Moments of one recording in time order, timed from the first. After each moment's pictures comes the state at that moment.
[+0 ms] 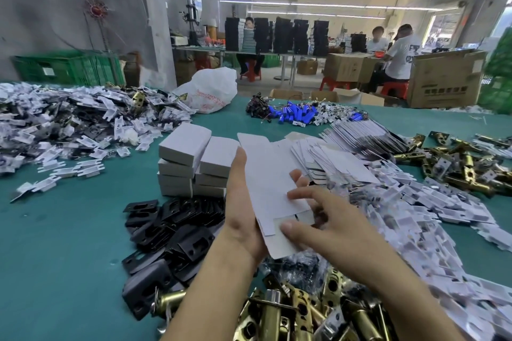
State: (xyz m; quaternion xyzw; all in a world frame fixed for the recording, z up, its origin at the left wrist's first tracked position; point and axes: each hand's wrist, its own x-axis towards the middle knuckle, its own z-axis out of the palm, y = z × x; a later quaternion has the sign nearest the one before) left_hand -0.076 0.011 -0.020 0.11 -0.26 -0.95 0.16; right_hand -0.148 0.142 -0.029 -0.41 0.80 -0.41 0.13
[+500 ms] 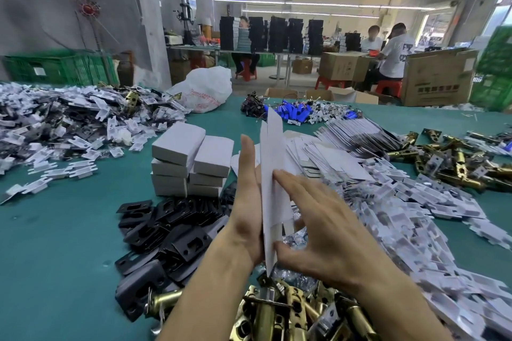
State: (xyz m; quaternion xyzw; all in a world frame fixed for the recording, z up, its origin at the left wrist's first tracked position) left_hand -0.076 0.017 -0.021 0.06 -0.41 -0.90 0.14; right_hand -0.139 0.140 -0.029 -0.58 0.78 -0.22 -0.12
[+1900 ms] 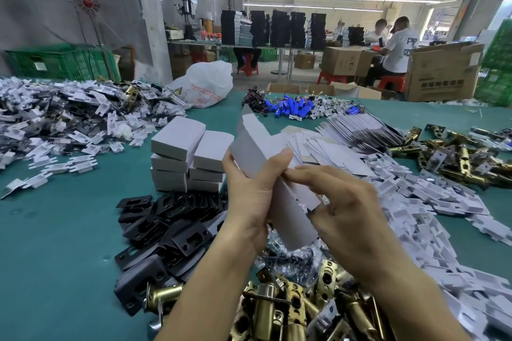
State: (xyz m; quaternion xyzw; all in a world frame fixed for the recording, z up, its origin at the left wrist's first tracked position) left_hand -0.088 0.021 -0.026 0.18 -0.42 -0.81 0.37; right_hand -0.145 0.146 -0.017 -0.53 0.73 -0.41 -0.14
